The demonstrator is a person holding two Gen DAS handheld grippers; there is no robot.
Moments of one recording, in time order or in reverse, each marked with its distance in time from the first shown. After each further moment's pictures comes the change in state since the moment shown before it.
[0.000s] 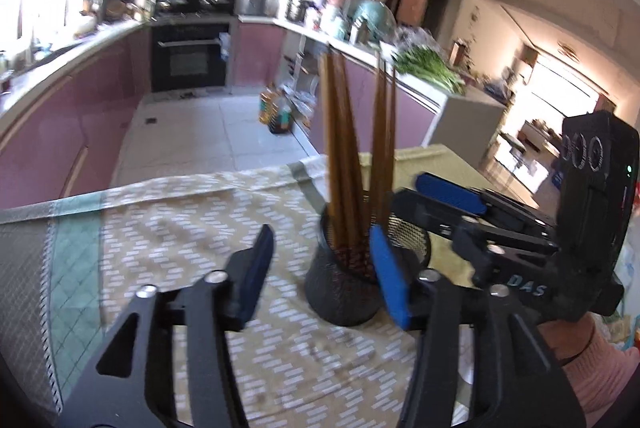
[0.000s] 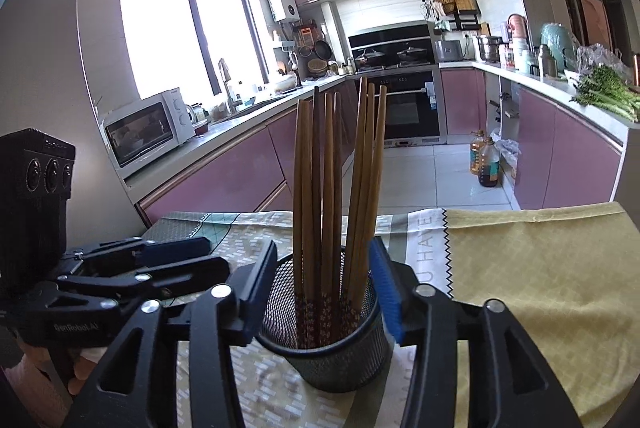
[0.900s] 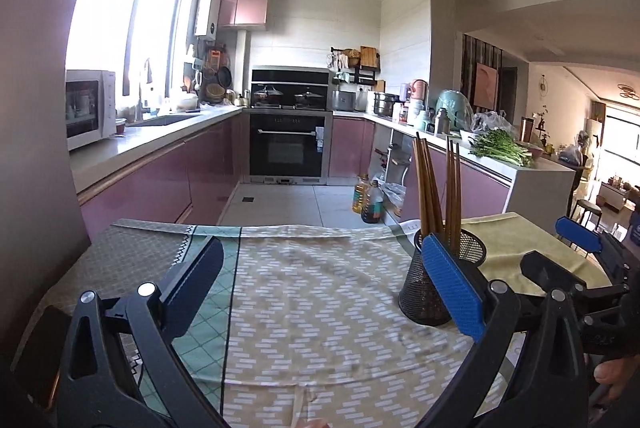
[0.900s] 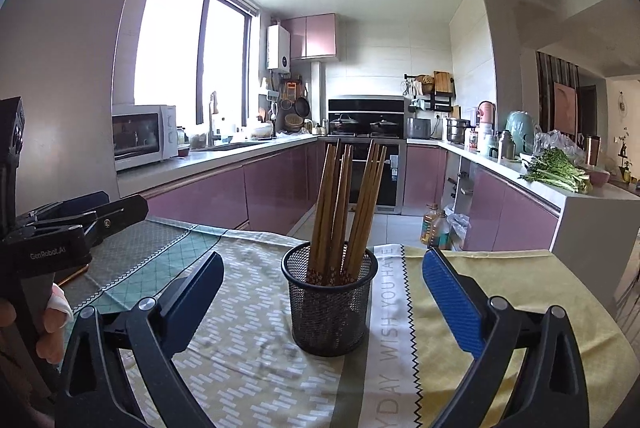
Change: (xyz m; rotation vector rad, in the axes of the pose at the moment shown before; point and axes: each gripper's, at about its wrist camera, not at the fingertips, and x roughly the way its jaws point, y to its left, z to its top) left arm -0.135 -0.001 -0.063 -0.020 -0.366 0.349; right arm -0.084 0.059 -0.056 -0.170 -0.233 -0.185
